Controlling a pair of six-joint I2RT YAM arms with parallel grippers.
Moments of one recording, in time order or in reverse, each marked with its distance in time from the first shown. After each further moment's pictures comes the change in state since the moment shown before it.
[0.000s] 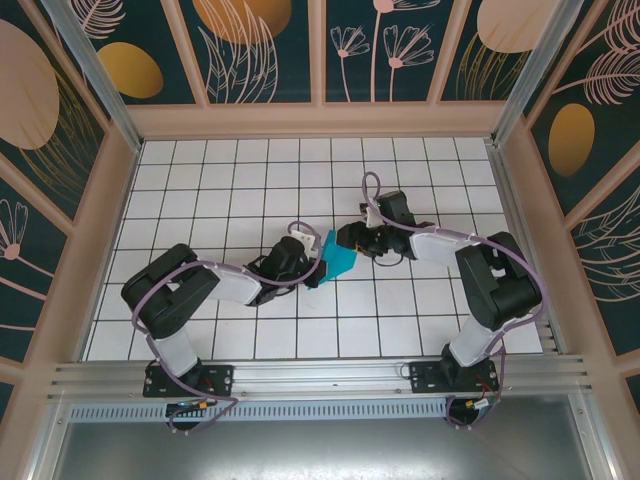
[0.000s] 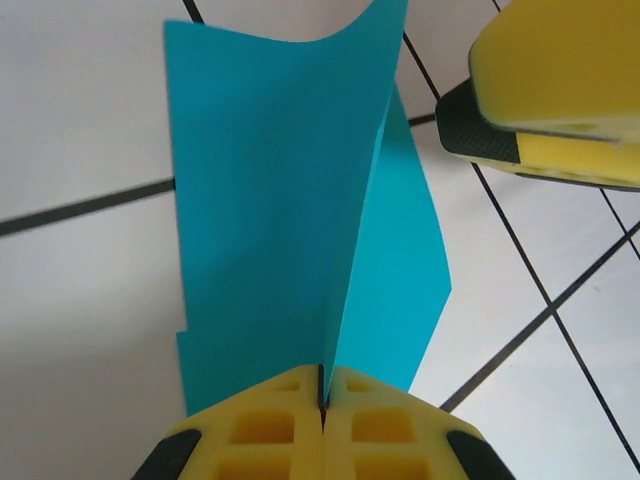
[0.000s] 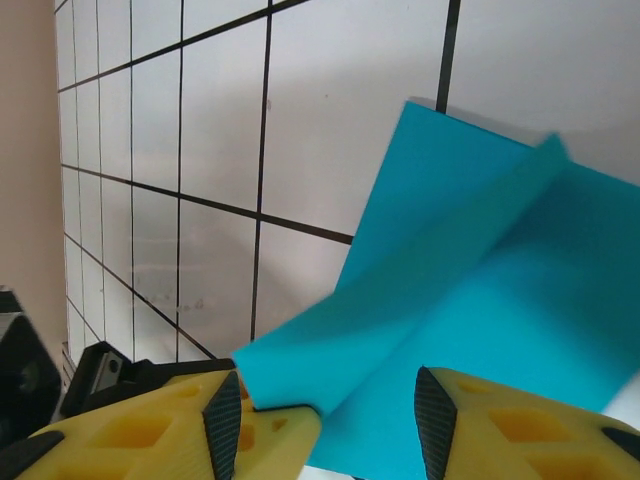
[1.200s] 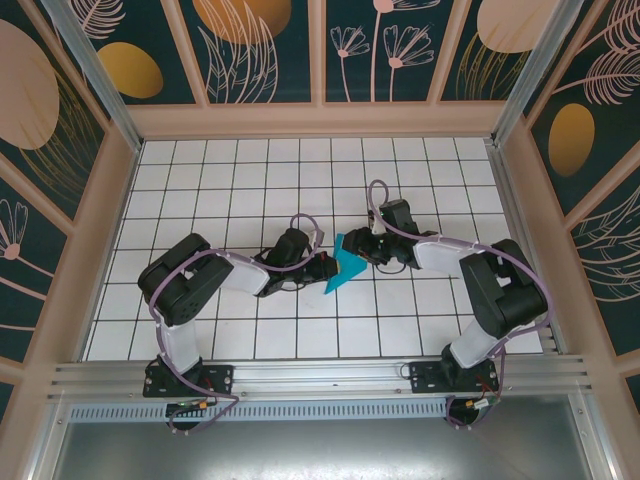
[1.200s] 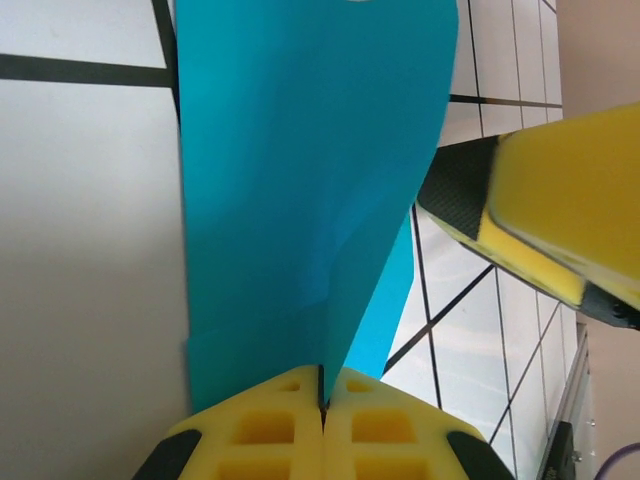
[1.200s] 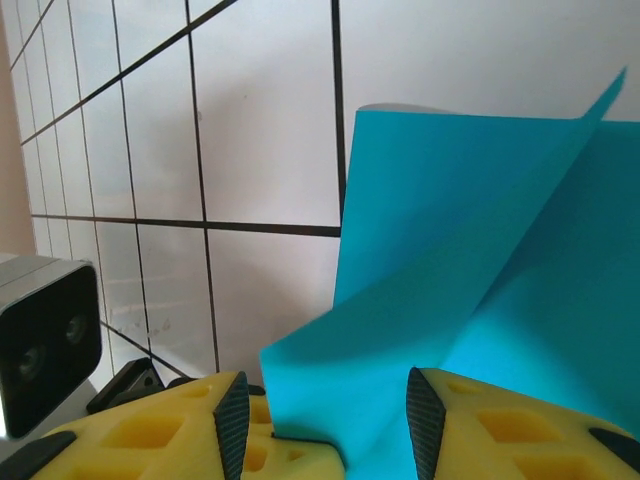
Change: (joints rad) left arm 0.039 0.104 0.094 0.021 0.258 -0.369; right arm 0.009 -0.053 -0.088 0.029 0.105 0.120
